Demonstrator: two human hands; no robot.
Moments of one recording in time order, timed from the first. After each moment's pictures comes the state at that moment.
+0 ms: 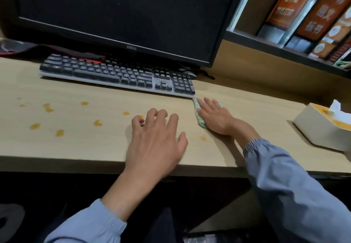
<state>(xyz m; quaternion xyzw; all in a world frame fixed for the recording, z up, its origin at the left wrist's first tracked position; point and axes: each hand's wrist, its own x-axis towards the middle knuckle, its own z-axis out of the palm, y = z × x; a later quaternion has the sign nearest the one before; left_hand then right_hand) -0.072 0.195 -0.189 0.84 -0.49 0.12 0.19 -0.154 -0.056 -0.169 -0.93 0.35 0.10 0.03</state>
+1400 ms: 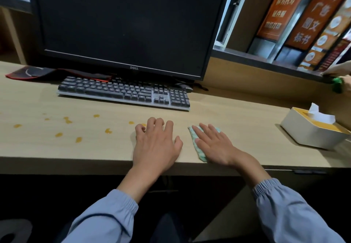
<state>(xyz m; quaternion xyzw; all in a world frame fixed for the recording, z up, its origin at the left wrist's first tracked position) -0.075 0.197 -0.181 0.86 -0.48 0.09 0.18 -0.213 0.037 -0.164 -0.93 0.34 0.10 0.05</state>
